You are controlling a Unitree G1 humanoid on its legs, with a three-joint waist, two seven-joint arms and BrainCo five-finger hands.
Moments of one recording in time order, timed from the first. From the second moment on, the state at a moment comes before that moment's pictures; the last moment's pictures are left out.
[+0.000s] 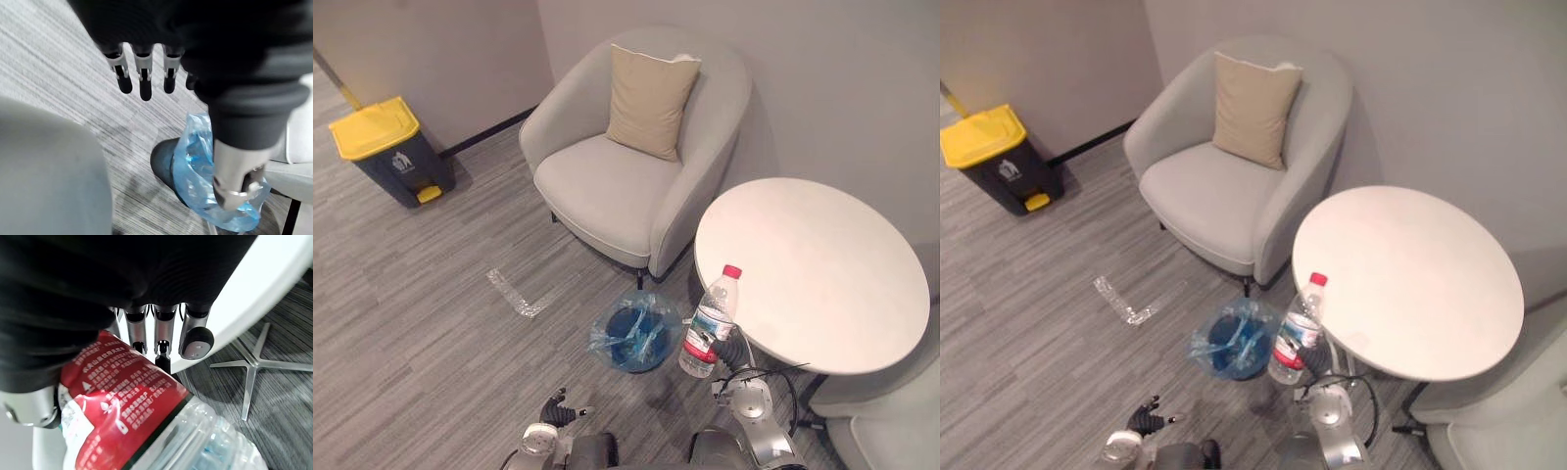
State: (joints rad) left arm 0.03 0.12 -0.13 1.00 0.03 -0.06 0.11; right arm 0.12 -0.09 0.09 0.34 -0.31 -0.04 -0.26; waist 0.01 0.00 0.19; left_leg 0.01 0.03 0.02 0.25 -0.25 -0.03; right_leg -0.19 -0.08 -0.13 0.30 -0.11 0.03
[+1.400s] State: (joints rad) left arm -0.16 0.17 -0.03 0.94 -0.09 -0.11 0.19; right arm -0.50 -0.31 0.37 0.58 -0.43 -0.03 -0.31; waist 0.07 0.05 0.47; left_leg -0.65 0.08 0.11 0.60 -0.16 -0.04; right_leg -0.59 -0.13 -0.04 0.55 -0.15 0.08
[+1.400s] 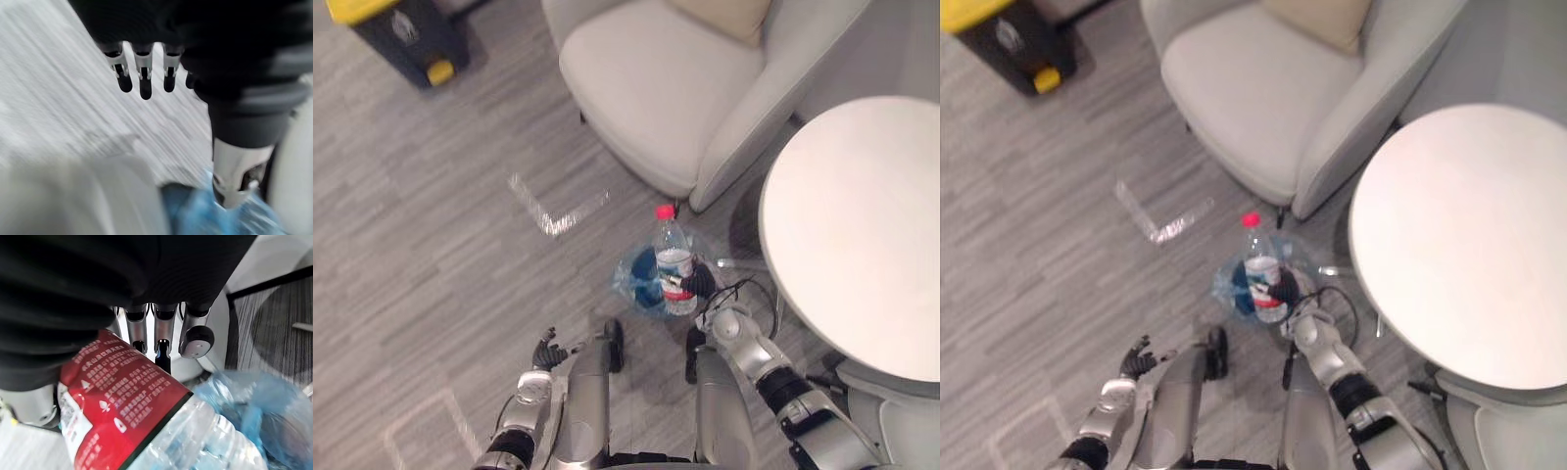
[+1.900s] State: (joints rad) left arm -0.40 0.04 0.14 0.70 -0.18 -0.15 0.26; right arm -0.82 -0.35 0.24 0.45 -0.43 0.03 -0.49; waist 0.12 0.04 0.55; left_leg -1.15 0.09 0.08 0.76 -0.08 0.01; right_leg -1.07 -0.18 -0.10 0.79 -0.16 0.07
